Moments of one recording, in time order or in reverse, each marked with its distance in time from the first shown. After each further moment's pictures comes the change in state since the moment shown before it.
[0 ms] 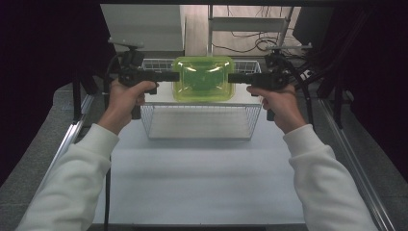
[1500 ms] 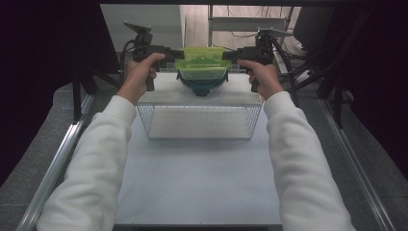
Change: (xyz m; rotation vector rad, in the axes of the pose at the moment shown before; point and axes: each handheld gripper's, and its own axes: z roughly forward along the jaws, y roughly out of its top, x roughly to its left) left arm 0.080 0.046 0.055 -0.027 0.024 -0.247; right arm -0.085 0.045 0.063 -0.008 -0.013 0.365
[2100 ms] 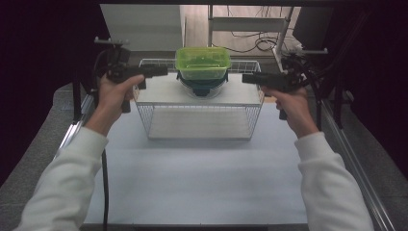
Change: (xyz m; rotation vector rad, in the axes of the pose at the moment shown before) left arm -0.032 -0.081 -0.083 -0.060 0.057 0.311; right arm 0.016 -0.078 -0.091 -0.065 -0.044 -0.396
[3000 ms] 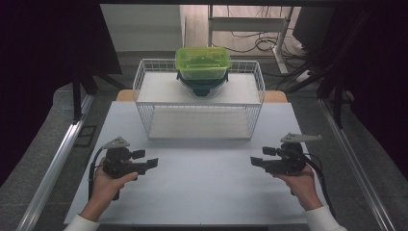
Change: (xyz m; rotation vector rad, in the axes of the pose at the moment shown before) left arm 0.005 -0.218 -0.010 0.210 0.118 0.008; right arm -0.004 -0.198 -0.027 0.220 -0.096 -0.040
